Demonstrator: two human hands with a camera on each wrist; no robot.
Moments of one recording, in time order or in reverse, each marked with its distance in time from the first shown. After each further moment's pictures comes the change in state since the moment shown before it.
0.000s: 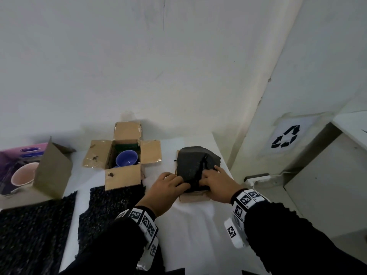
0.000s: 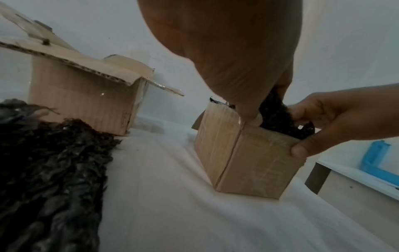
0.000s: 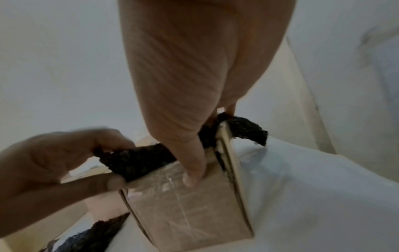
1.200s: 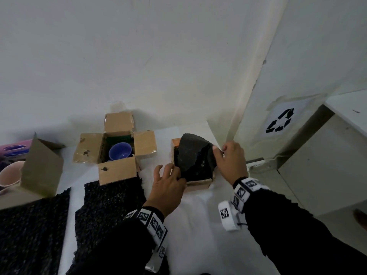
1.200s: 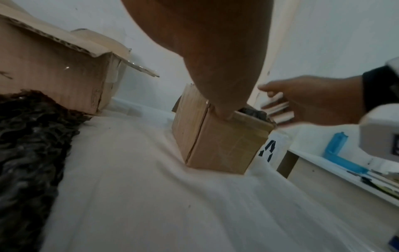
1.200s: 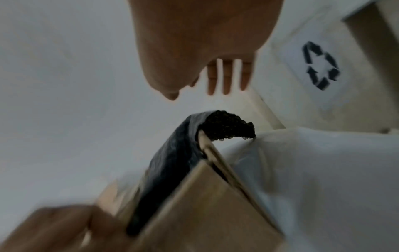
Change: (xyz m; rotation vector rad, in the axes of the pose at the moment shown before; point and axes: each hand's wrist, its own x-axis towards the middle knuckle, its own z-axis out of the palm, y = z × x) left_hand -0.001 0.037 0.011 0.142 -0.036 -0.306; right_hand -0.002 0.021 0.012 0.540 0.793 0.608
